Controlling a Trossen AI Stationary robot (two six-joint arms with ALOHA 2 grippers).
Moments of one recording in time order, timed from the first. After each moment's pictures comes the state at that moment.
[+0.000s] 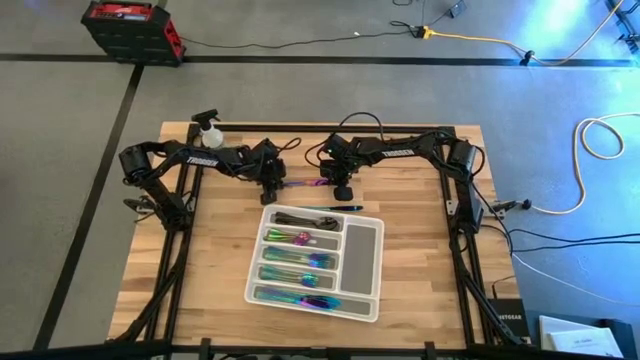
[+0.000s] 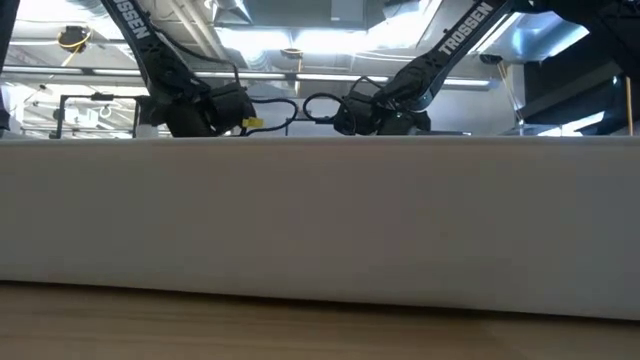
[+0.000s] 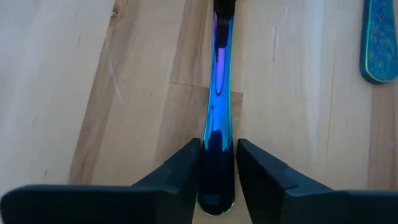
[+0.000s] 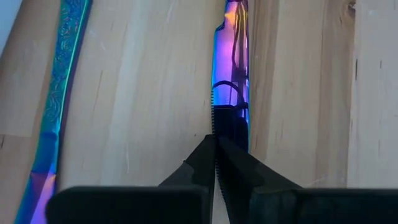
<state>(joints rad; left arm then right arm) 0.52 1.65 0.71 -0.13 0.17 0.35 -0.42 2.06 1.28 -0.42 -0.27 -0.49</state>
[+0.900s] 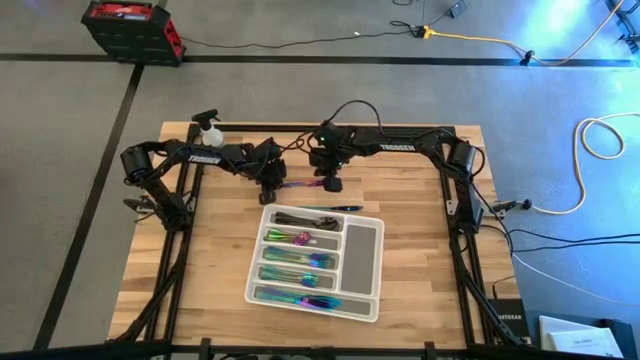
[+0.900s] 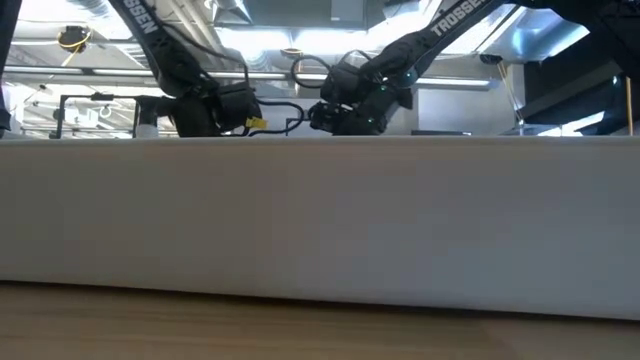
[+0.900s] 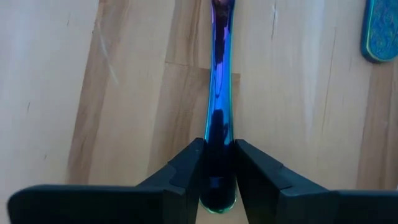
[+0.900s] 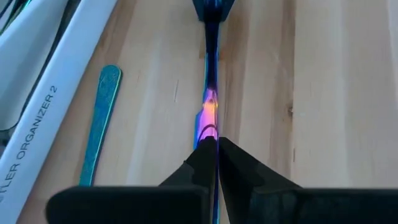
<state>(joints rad) 0.52 1.65 0.79 -0.30 0.14 0.37 -0.42 2.04 1.48 -0.48 -0.35 -0.46</state>
